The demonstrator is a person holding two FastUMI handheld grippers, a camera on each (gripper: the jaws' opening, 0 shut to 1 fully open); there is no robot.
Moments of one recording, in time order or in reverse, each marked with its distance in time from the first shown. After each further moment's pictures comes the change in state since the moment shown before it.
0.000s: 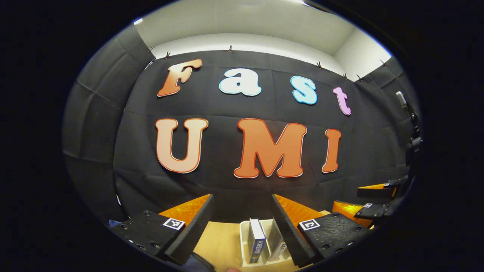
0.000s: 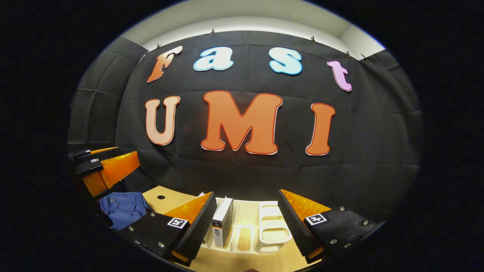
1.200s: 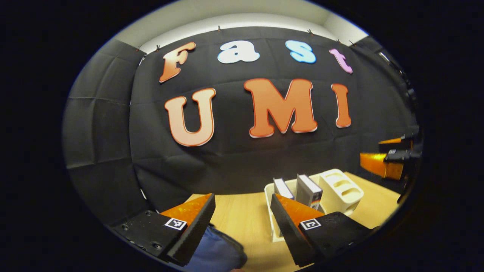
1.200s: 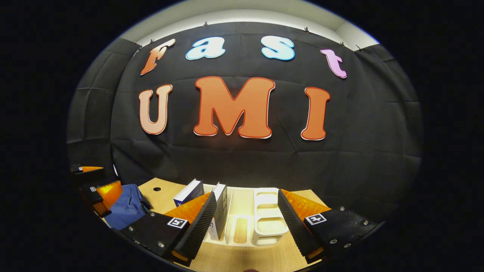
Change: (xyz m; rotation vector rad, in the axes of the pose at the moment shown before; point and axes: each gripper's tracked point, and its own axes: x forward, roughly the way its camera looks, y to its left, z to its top) left arm -0.045 0.054 -0.118 0.258 0.294 0.118; right arm 0.008 -0.019 -0.050 0.039 0.095 -0.017
